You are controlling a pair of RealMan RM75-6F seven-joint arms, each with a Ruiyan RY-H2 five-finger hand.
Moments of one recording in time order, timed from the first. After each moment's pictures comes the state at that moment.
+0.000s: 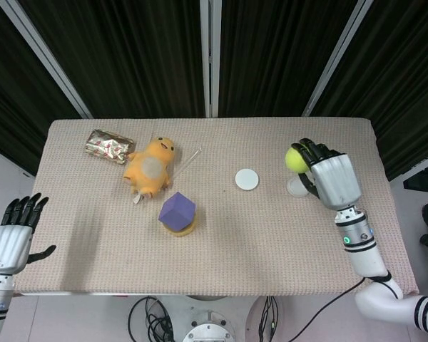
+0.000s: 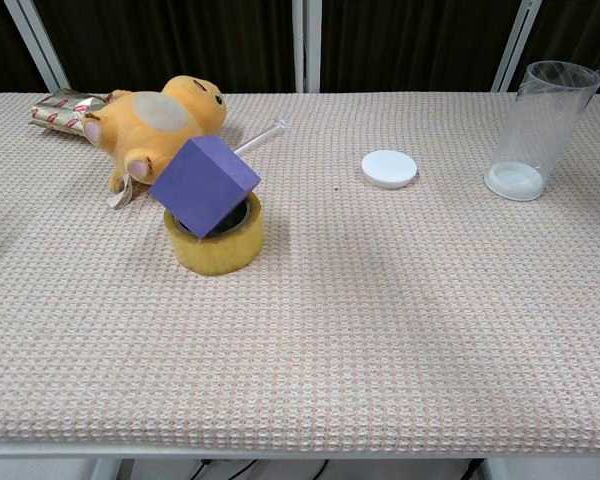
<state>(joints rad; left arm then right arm) -0.14 -1.17 -0.05 -1.54 1.52 1.47 0.07 0.54 -1.25 0.30 -1.65 -1.39 1.33 -0.42</state>
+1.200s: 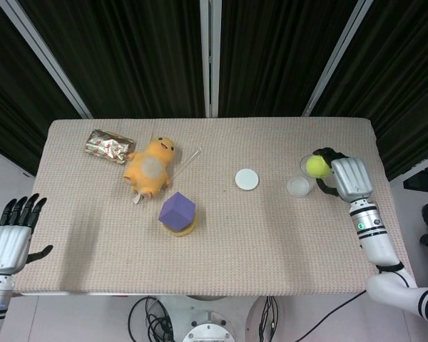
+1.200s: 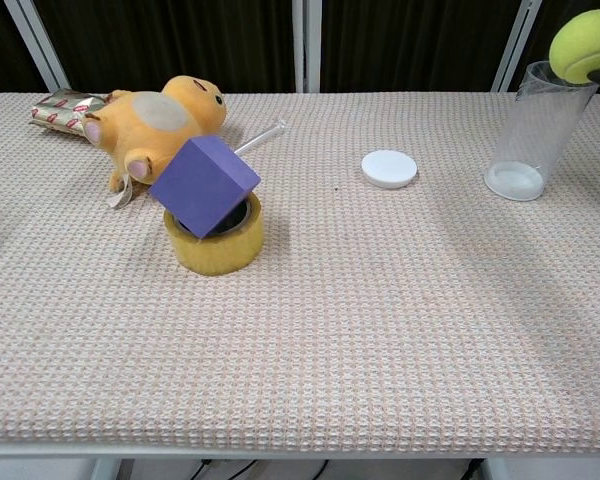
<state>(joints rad) -0.14 -1.19 -0.05 -1.50 1.51 1.47 0.10 0.56 -1.27 0.26 -1.44 -1.21 1.07 -0.10</state>
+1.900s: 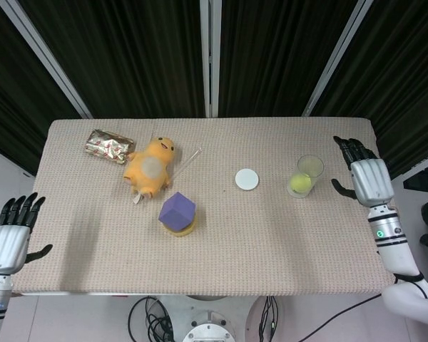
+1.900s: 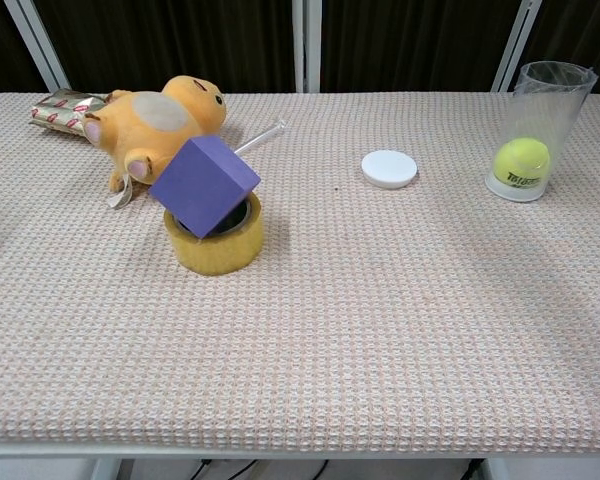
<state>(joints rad) -0.14 -1.18 -0.05 -1.50 1.51 1.48 0.10 0.46 -1.20 0.21 -1.46 -1.32 1.27 -0.08</state>
